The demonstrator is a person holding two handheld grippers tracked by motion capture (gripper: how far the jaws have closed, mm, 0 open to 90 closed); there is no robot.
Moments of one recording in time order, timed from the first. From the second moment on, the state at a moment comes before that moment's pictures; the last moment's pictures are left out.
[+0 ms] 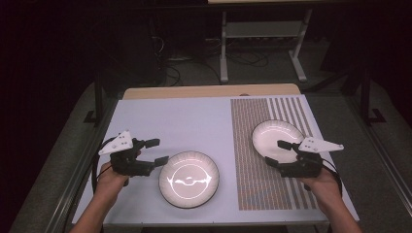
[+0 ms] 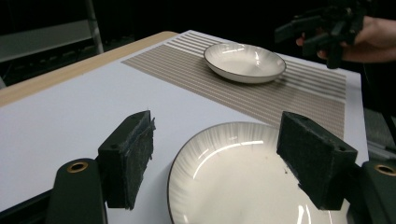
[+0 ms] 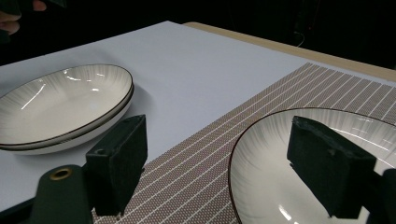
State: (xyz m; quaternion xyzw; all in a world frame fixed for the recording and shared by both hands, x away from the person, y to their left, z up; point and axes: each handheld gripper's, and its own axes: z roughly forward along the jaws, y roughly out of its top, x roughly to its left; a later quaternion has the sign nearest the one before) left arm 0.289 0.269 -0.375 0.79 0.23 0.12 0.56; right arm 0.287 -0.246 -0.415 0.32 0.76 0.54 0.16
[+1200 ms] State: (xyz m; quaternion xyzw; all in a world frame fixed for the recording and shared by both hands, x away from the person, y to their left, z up) left arm 0.275 0.324 -0.397 0.77 0.26 0.12 0.57; right arm 0.280 -0.255 -0.415 0.31 0.75 0.56 0.17
